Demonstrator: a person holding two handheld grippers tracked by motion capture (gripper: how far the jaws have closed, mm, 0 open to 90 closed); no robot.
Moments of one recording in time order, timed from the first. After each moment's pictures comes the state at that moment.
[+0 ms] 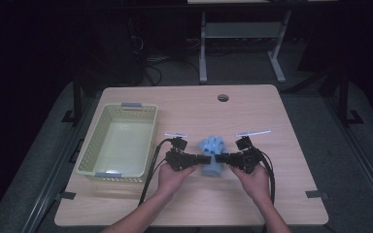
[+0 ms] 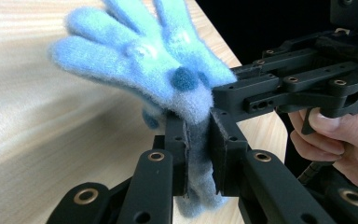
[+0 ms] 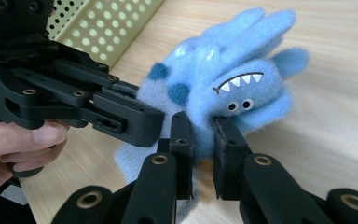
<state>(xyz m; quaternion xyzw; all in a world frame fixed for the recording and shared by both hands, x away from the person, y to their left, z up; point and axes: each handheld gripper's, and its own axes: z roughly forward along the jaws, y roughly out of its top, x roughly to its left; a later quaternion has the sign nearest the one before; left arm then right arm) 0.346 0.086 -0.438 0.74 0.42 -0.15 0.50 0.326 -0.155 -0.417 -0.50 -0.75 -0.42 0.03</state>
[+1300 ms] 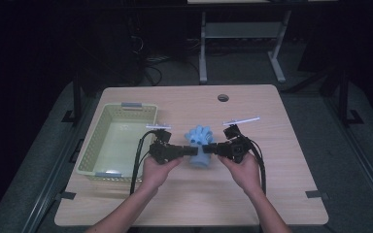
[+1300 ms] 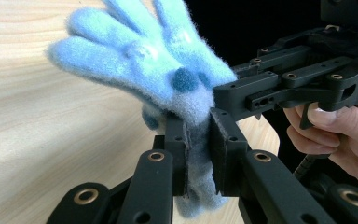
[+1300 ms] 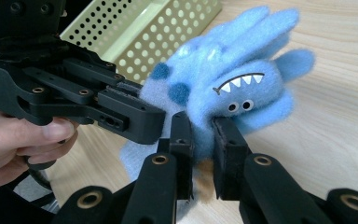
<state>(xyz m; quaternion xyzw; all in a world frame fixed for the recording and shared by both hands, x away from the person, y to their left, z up) 0.348 0.128 -0.403 0.74 0.41 -0.12 0.52 0.339 -0.121 -0.380 -0.46 -0.77 -0.44 0.04</state>
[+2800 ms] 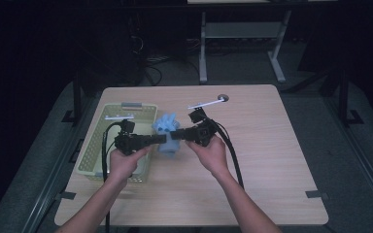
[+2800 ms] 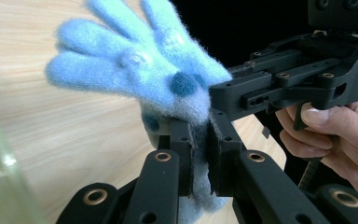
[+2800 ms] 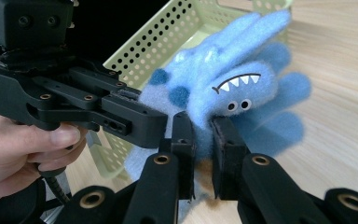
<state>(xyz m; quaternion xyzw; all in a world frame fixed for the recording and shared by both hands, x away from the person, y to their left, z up) 0.354 0.214 -0.371 0.72 0.43 -0.08 0.54 0.372 -0.036 -0.348 -0.41 -0.78 -0.47 0.06</state>
